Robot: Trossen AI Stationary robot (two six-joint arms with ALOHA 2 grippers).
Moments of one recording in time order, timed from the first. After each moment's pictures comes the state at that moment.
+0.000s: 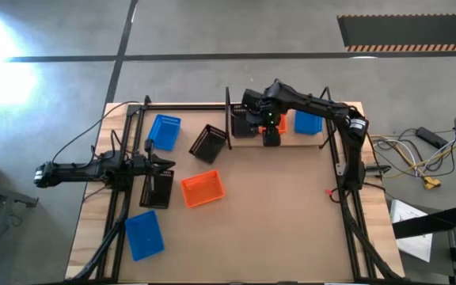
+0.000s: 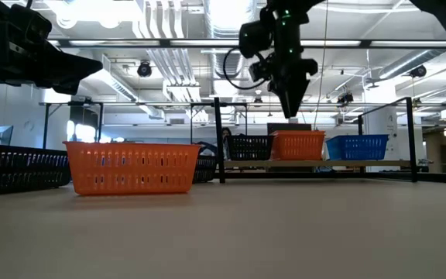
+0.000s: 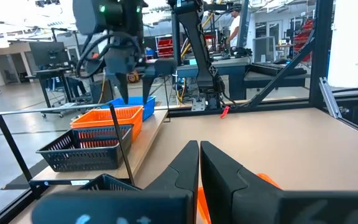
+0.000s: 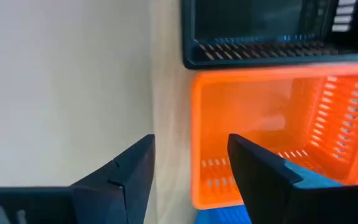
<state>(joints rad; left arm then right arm) 0.02 0.06 0.01 0.07 -0.09 0.11 -0.45 1.94 1.82 -1.39 0.08 -0.47</state>
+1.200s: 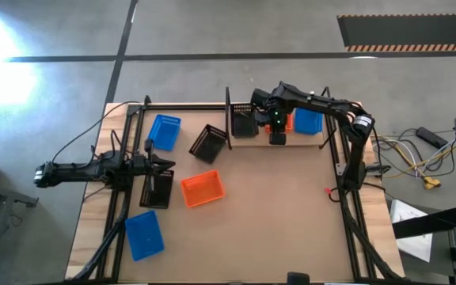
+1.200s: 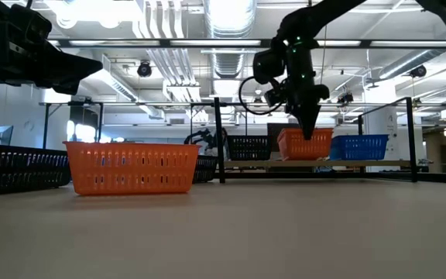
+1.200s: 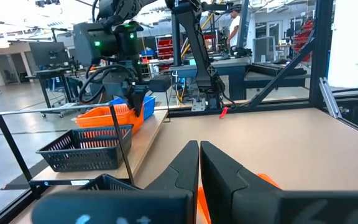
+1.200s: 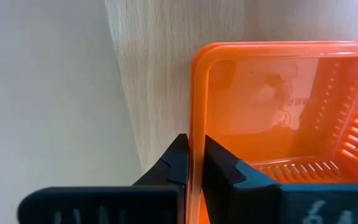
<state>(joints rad) 0.02 0.06 0.01 0.07 -0.09 0.11 -0.56 1.91 1.60 -1.27 0.06 -0.46</state>
